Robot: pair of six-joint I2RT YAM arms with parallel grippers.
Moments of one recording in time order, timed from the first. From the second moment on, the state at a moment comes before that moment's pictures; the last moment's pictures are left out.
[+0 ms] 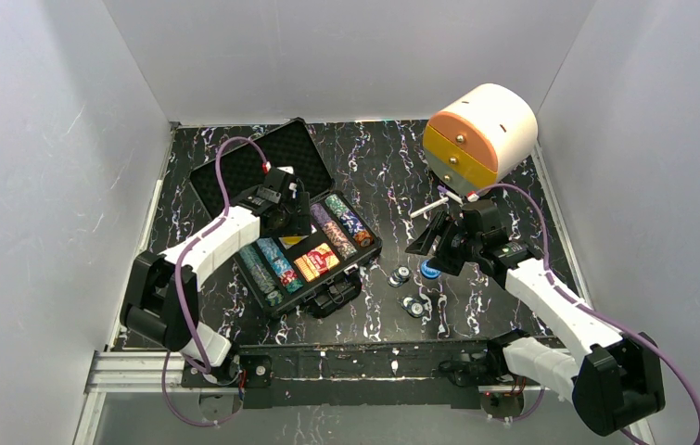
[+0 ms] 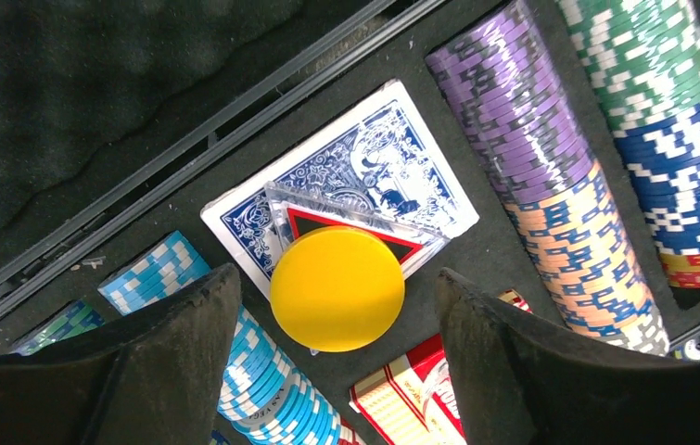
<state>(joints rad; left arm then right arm) -0.44 1.50 1.03 -0.57 -0.16 -0.42 0.41 1.03 0.66 -0.43 -0.28 0.88</state>
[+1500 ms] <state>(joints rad) -0.44 0.88 0.84 -0.30 -0.08 -0.39 0.55 1.64 0.97 -0.72 0.19 0.75</state>
